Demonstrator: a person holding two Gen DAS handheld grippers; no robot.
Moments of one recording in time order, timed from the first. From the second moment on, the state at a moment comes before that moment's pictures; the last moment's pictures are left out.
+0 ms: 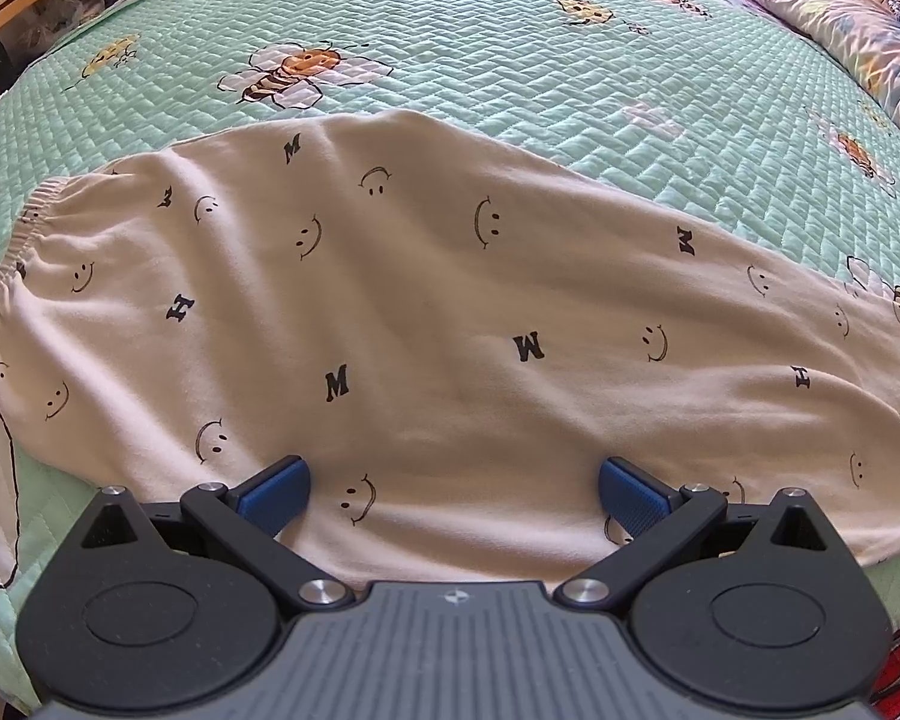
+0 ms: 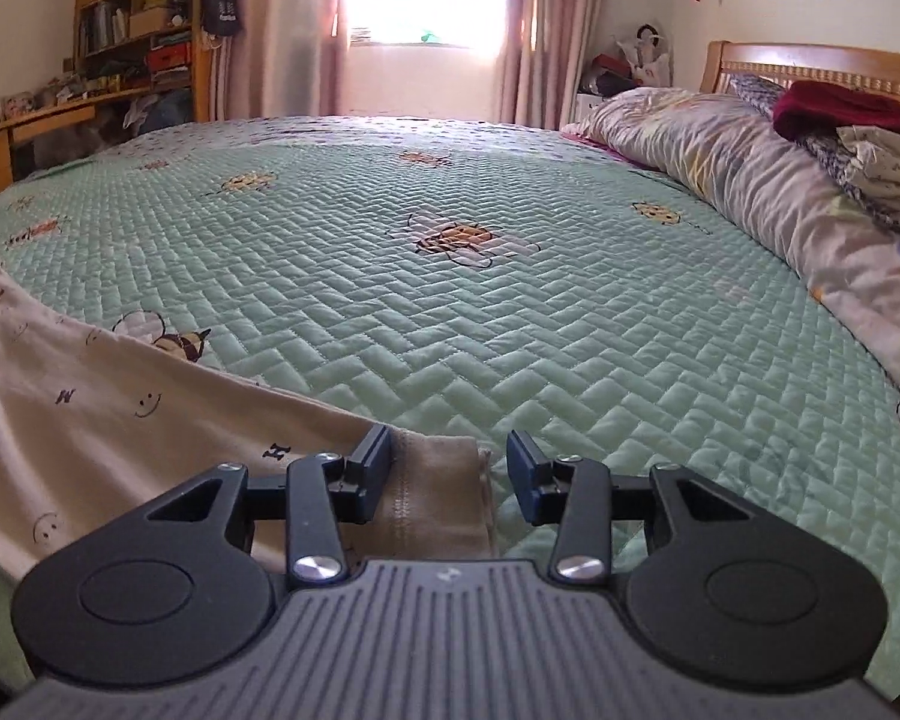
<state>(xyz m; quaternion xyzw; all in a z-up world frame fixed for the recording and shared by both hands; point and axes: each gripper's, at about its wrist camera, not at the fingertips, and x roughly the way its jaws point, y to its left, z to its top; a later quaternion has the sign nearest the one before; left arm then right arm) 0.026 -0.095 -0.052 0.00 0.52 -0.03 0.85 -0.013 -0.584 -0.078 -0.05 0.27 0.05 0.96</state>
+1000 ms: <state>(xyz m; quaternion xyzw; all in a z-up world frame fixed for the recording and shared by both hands) 0.012 -0.043 -0.037 -0.17 0.47 -0.07 0.86 -0.037 -0.553 -0.028 0.12 0.22 0.10 0.96</state>
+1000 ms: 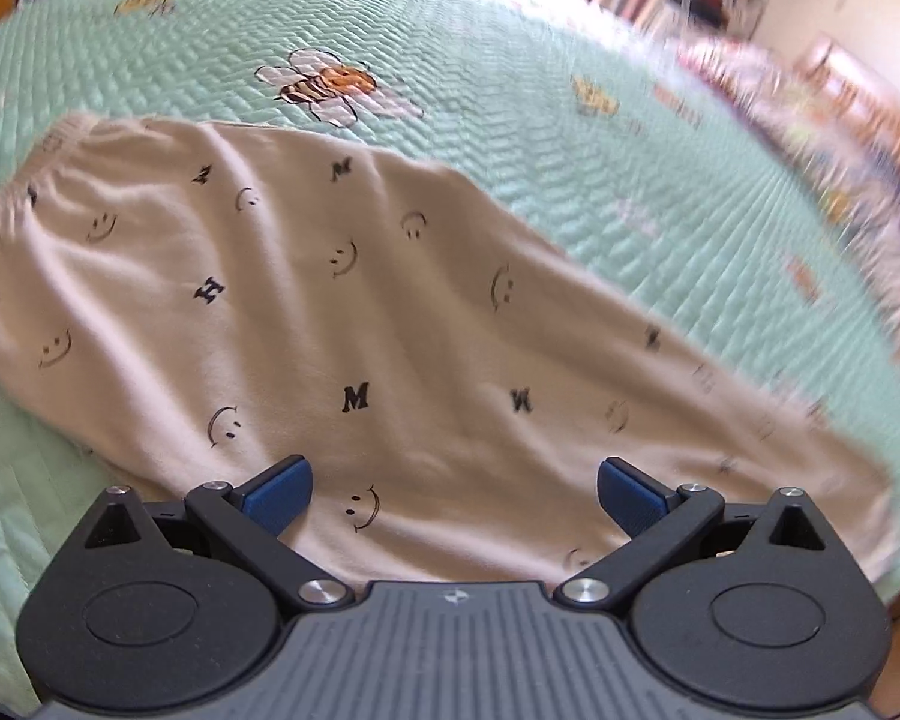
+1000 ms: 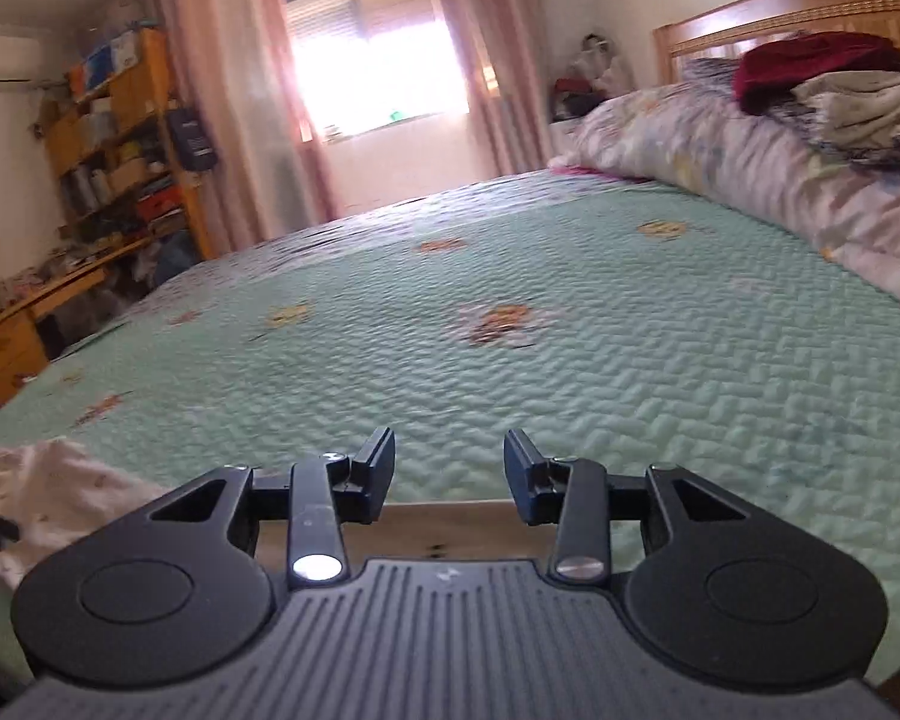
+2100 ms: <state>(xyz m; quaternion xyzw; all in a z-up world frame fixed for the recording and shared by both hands) -0.005 -0.044 -0.046 -0.21 0.46 -0.21 0.84 0.034 -0.433 -0.065 0.09 0.34 0.14 0.93</state>
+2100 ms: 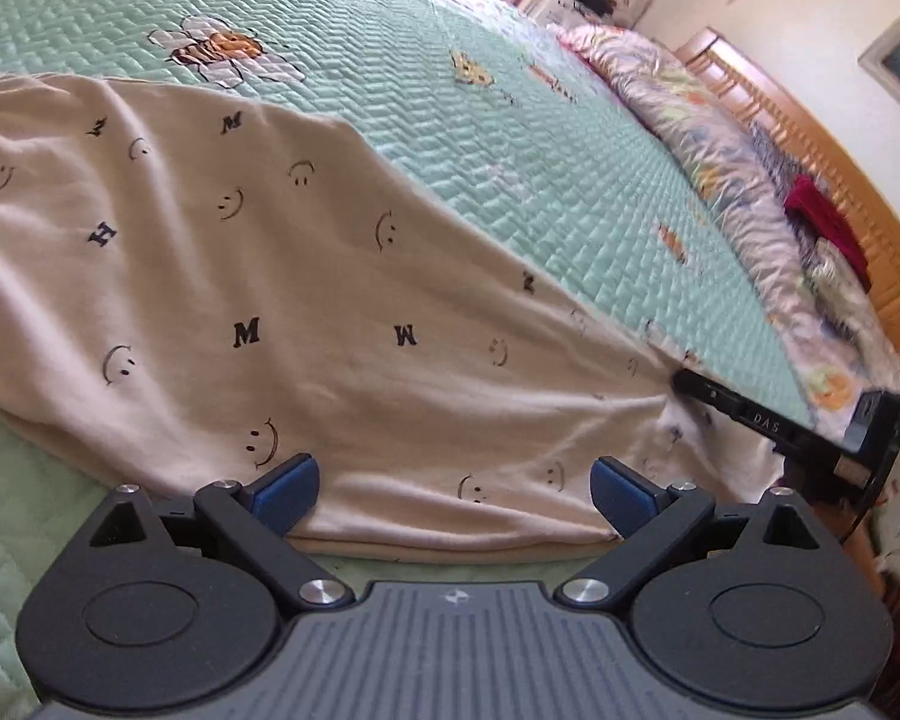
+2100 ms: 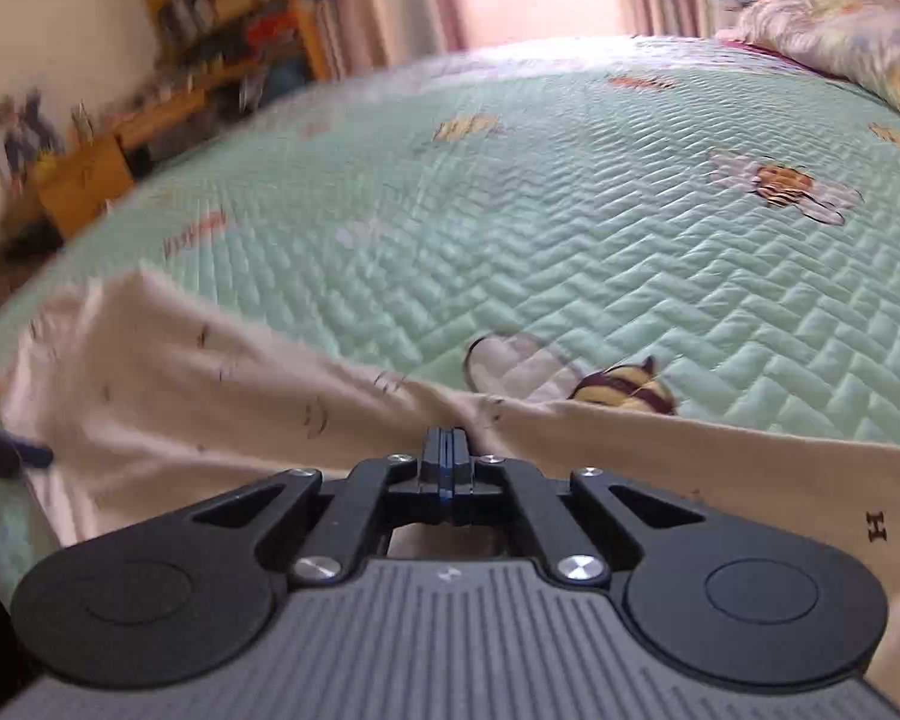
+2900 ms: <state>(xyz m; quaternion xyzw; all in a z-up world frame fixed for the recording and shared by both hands) -0.007 0.032 -0.040 -0.30 0.42 -0.17 0.84 -0.034 -0.270 -0.063 -0.02 0.37 0.32 0.87</state>
